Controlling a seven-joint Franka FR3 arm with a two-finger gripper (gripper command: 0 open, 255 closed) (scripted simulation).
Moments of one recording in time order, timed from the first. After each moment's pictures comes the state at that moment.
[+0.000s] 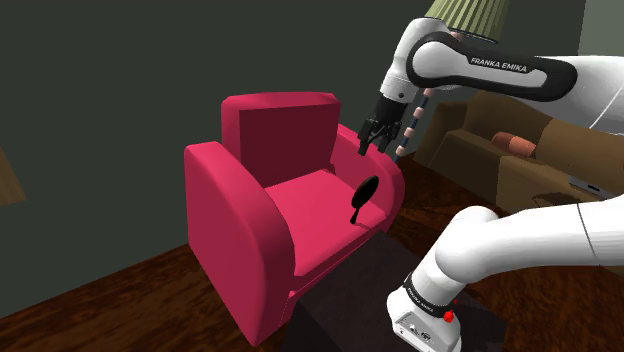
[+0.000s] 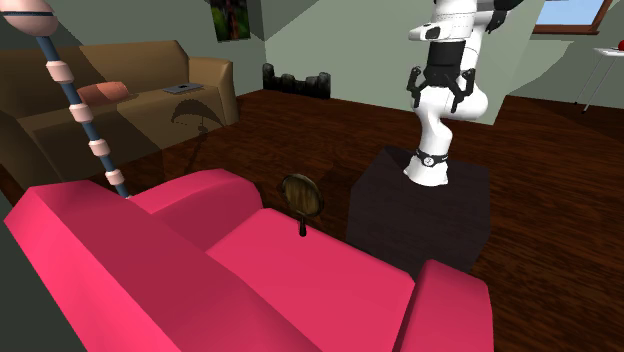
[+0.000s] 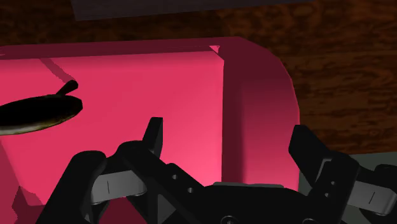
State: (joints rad) arm 0.01 -0.75 -0.07 -2.43 0.01 1.68 0.10
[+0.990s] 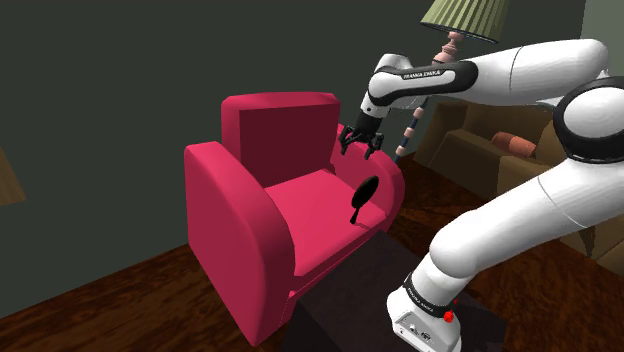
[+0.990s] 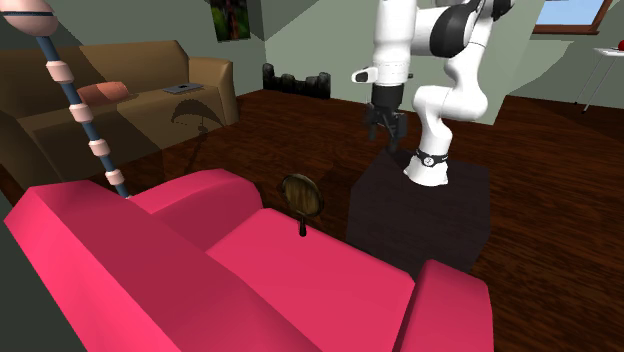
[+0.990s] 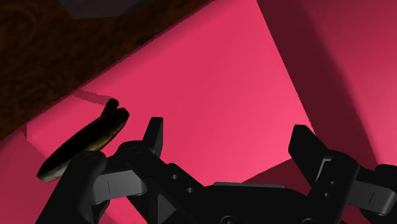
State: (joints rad) arm -0.15 -0.36 -0.14 -2.37 0.02 2.01 0.37
